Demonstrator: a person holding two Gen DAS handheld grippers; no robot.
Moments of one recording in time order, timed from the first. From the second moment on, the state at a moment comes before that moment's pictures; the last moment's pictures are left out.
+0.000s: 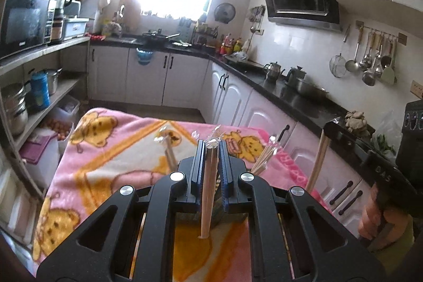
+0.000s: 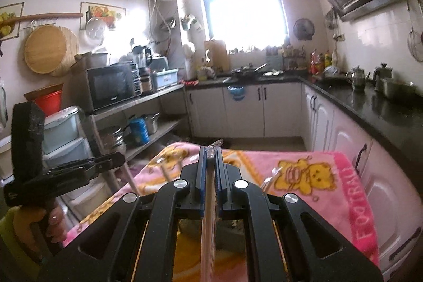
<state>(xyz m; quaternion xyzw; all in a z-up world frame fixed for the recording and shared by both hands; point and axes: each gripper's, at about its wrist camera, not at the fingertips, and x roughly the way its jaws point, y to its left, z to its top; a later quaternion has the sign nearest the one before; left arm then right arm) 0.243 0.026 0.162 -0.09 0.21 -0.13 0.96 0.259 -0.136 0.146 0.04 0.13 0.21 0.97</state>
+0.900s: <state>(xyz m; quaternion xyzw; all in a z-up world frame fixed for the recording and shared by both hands) 0.297 -0.003 0.180 -0.08 0.18 -0.15 0.97 0.329 -0.153 0.154 0.05 0.09 0.16 0.98</state>
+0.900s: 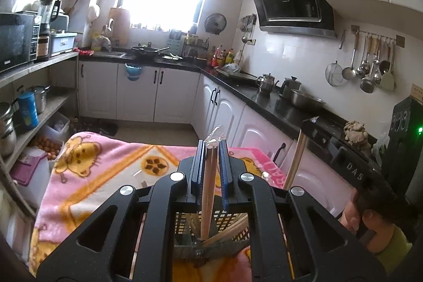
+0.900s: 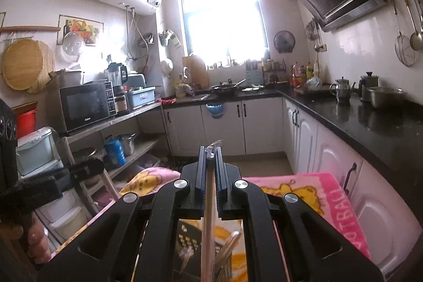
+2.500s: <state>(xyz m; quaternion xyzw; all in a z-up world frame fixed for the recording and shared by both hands) 0.339 -0.018 0.098 -0.08 0.23 -0.15 0.96 0.351 -0.135 0.062 0.02 0.13 0.17 0.98</state>
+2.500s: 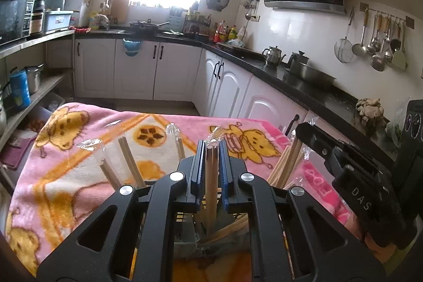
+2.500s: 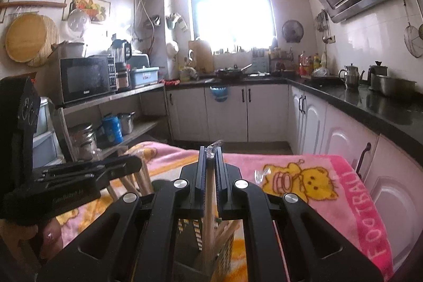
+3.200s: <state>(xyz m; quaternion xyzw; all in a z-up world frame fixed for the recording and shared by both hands) 0.303 -0.005 0.100 -0.07 0.23 -0.14 0.96 0.316 -0.152 0.064 0.03 0.17 0.16 0.97</state>
